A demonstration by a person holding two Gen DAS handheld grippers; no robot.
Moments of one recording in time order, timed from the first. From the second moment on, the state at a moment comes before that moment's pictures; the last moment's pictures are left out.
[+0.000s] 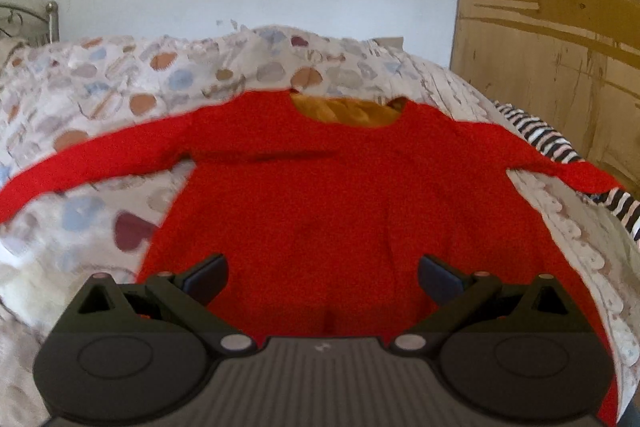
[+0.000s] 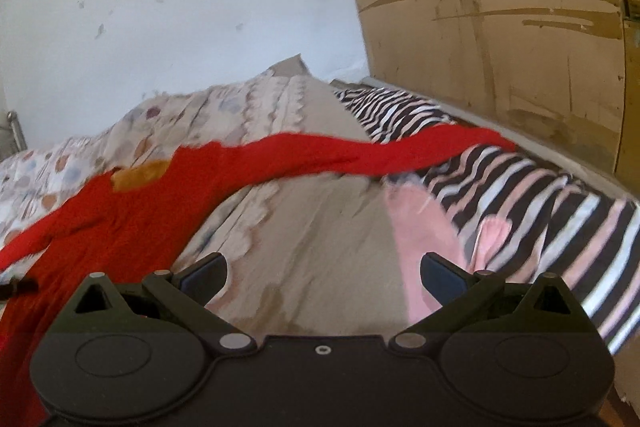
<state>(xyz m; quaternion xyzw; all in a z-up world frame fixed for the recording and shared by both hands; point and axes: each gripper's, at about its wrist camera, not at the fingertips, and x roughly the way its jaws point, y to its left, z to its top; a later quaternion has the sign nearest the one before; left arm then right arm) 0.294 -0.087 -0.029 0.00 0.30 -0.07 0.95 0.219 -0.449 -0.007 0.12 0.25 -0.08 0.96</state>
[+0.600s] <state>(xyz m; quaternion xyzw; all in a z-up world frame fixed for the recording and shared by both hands) 0.288 -0.091 -0.081 -0.01 0.27 -0.08 0.96 0.387 -0.638 -0.032 0.34 0.25 -0.23 0.88</state>
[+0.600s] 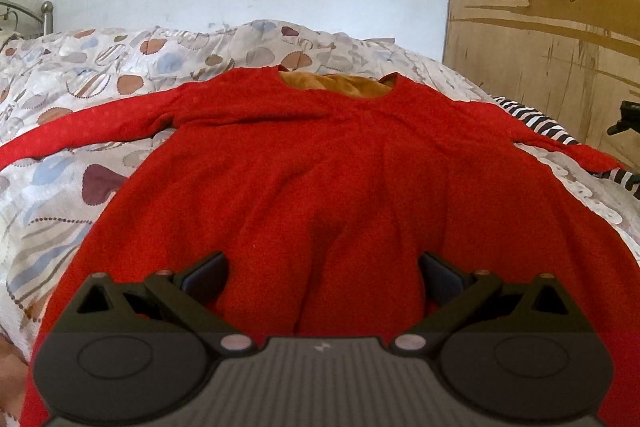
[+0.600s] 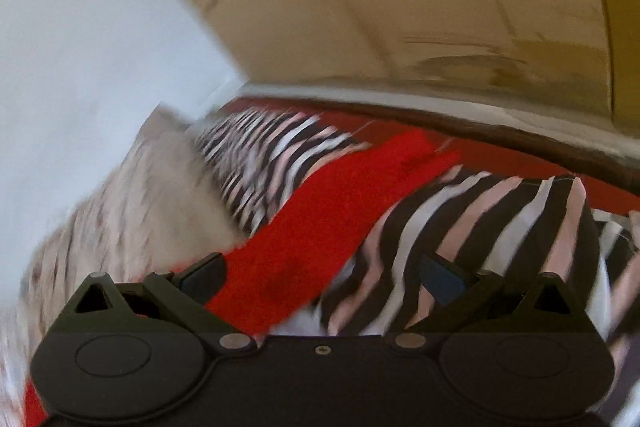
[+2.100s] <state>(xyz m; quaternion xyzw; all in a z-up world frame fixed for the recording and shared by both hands) 0.287 0.003 0.012 -0.12 0.22 -0.05 0.97 0.451 -0.358 0.134 0.05 0.08 -0.06 0.99</state>
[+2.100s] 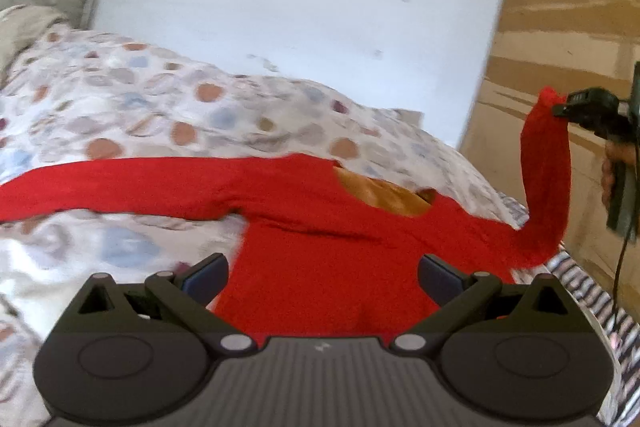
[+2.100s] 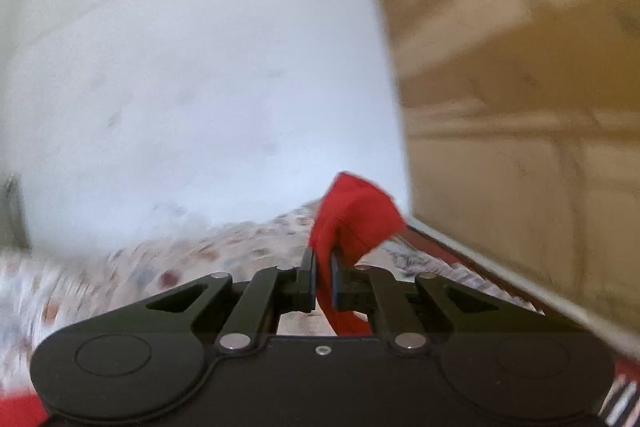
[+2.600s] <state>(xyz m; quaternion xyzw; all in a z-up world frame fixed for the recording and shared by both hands) 0.294 0.065 0.027 -0.16 0.20 0.02 0.97 0.367 -0.116 -0.003 -0.27 0.18 0.25 0.91</state>
